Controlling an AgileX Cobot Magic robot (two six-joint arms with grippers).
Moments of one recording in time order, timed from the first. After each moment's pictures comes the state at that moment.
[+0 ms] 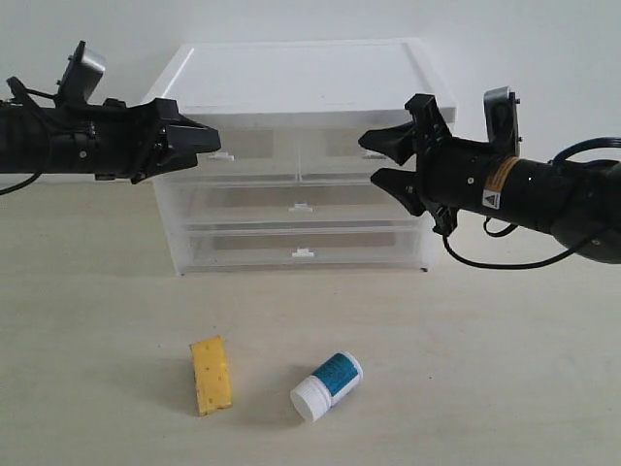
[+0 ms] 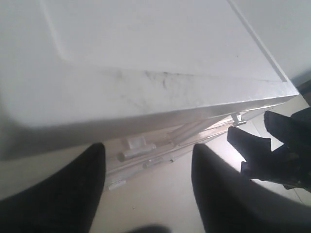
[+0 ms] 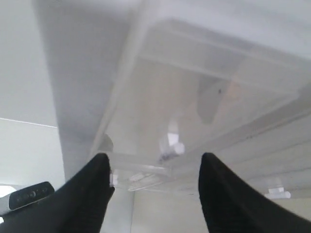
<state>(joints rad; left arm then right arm) -0.08 1.88 -1.22 -1.66 0.75 1.33 0.22 1.93 -1.01 -0.80 -0.87 1.79</state>
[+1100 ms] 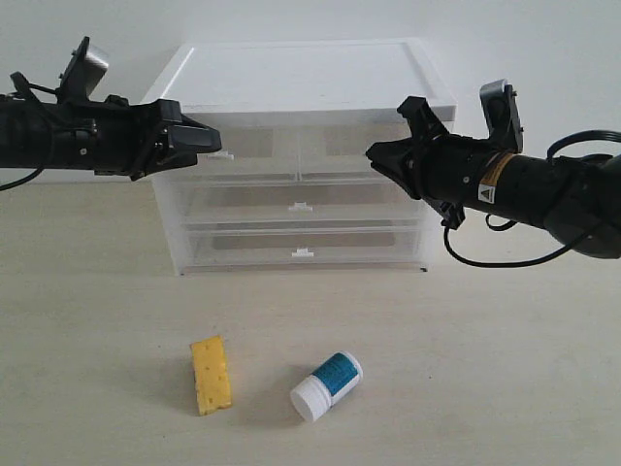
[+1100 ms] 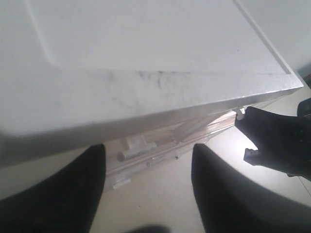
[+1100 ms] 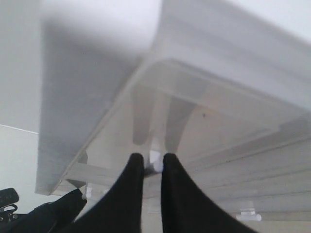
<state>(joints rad) -0.08 1.88 -1.24 -1.62 0.74 1.33 0.23 1.93 -1.03 -0.74 -0.79 1.65</state>
